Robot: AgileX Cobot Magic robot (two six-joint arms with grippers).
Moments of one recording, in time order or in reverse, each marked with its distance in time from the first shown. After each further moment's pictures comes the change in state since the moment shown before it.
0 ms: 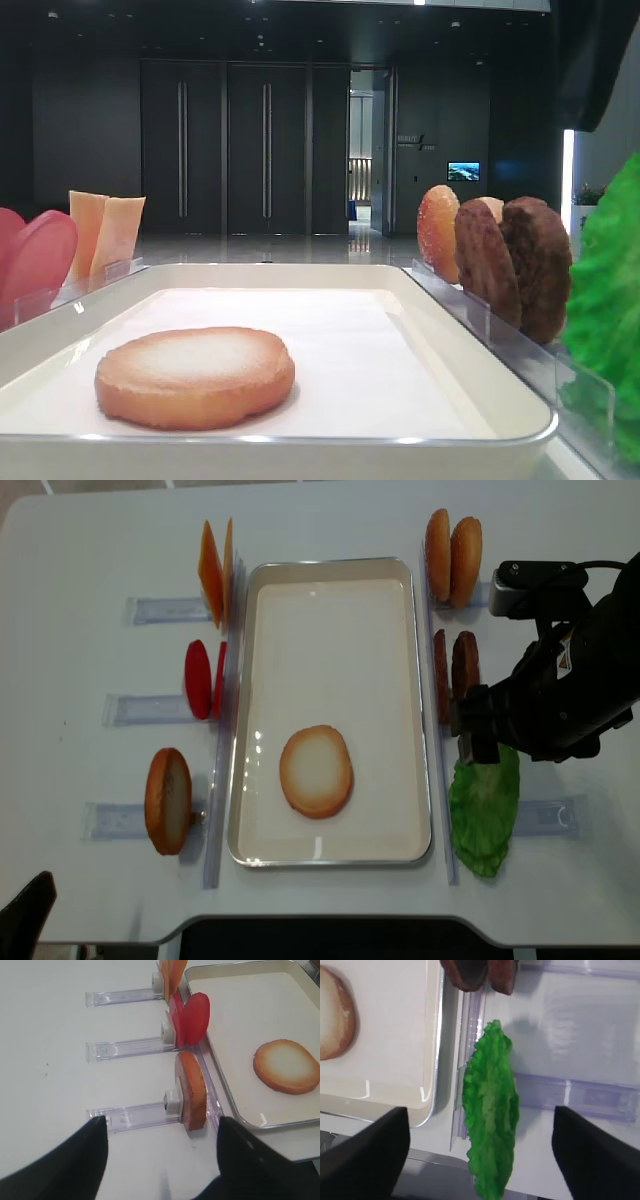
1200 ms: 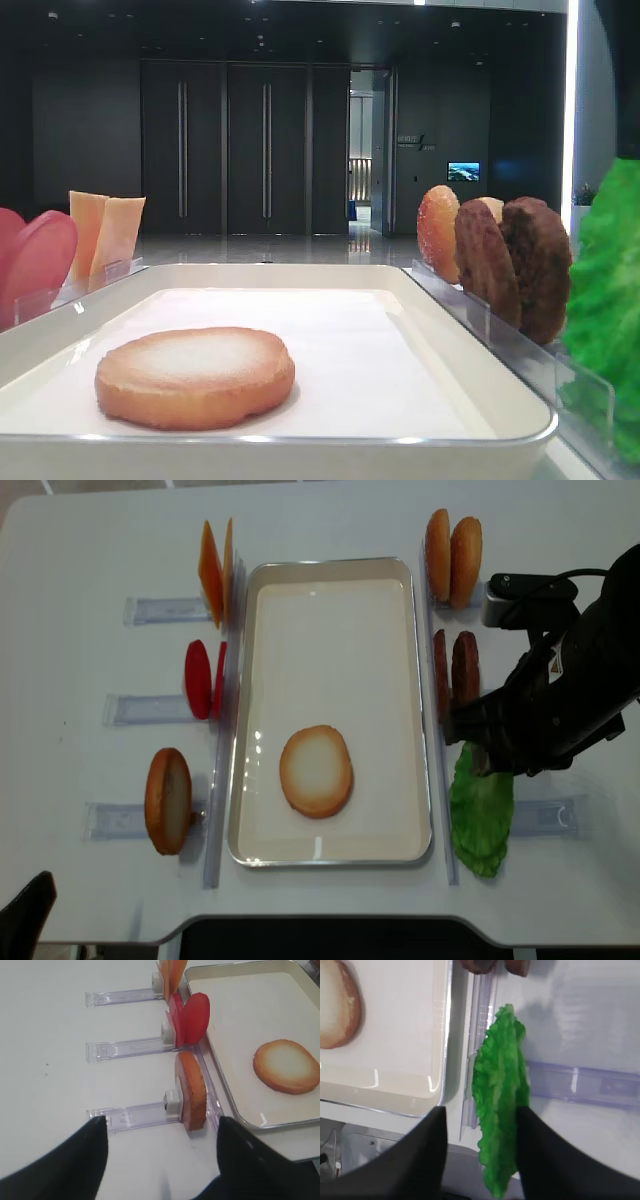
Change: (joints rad) left arm 0.000 0.000 0.000 0.000 0.000 0.000; right arm 0.001 0.025 0.000 0.029 0.029 -0.013
